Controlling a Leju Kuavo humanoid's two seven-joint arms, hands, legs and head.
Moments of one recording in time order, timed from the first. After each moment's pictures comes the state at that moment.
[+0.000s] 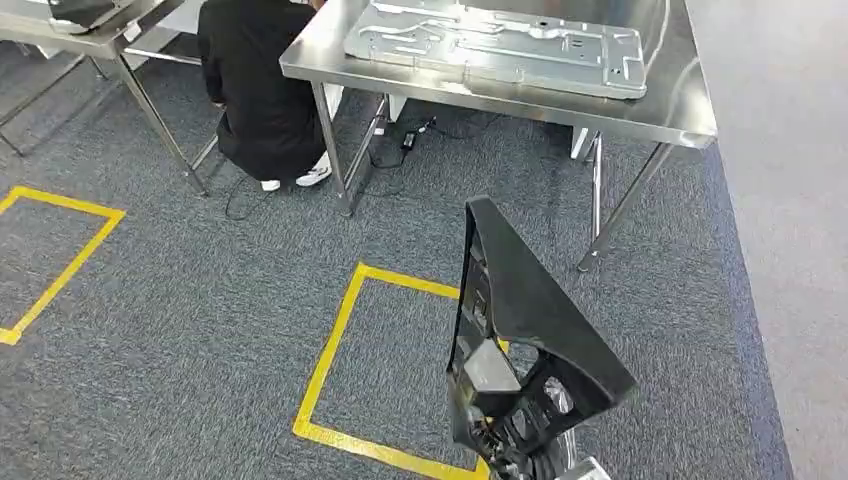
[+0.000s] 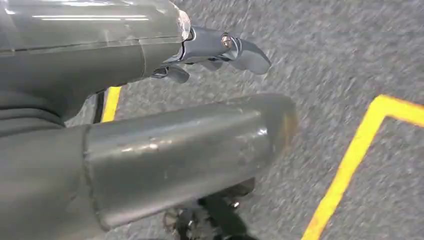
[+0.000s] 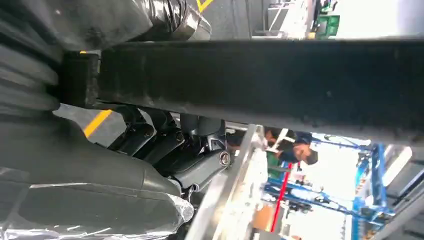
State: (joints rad) left arm -0.04 -0.12 1.31 -0.27 -1.17 -0.01 -0.54; right arm 0.29 -0.10 0.46 -1.90 0.07 -0.37 -0.51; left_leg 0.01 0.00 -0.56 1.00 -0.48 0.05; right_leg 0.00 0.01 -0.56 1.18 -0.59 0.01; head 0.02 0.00
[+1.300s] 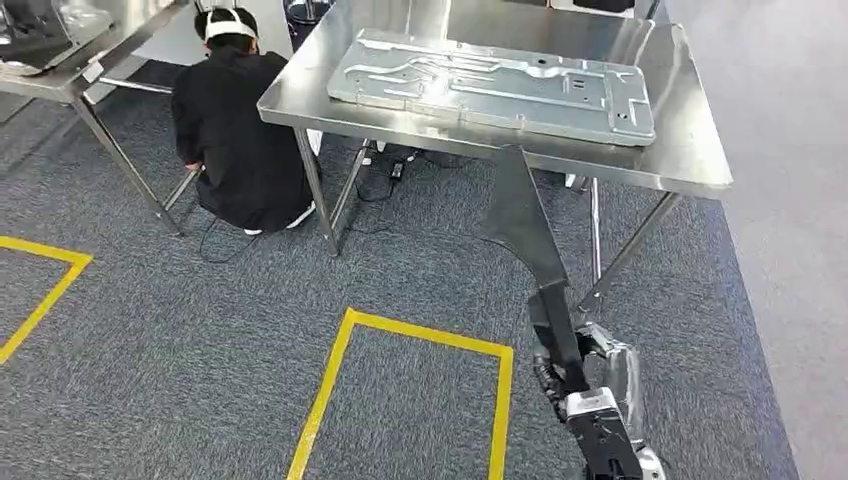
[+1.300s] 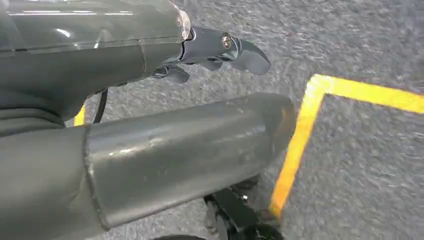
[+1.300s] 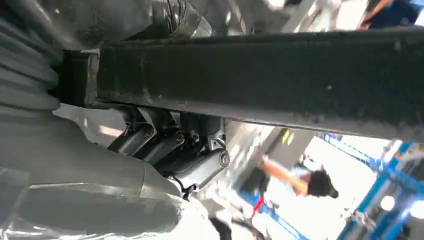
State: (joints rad) left arm -0.02 -0.10 1.30 -0.27 -1.24 -0.03 -0.51; right arm 0.29 -0.08 0.17 -1.98 0.47 -0.49 -0.16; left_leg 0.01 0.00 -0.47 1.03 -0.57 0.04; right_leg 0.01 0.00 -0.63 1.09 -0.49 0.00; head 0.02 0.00
